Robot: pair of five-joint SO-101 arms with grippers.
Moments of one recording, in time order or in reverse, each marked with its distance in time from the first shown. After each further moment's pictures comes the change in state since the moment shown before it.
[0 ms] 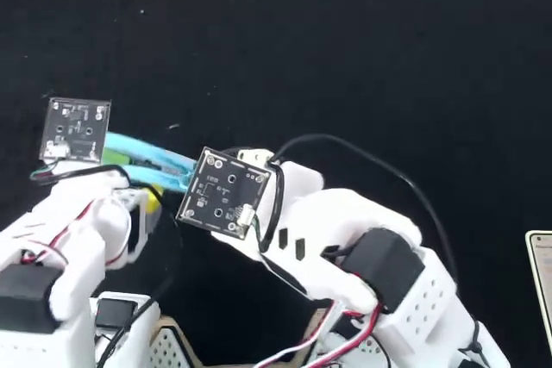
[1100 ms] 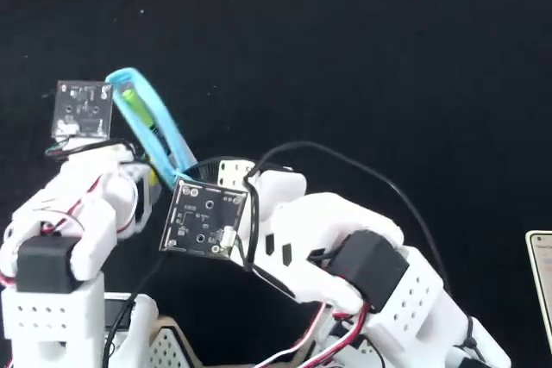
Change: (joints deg) left arm -2.6 0.7 9.9 -10.7 0.1; right arm -3.1 -0.1 4.9 -6.0 6.0
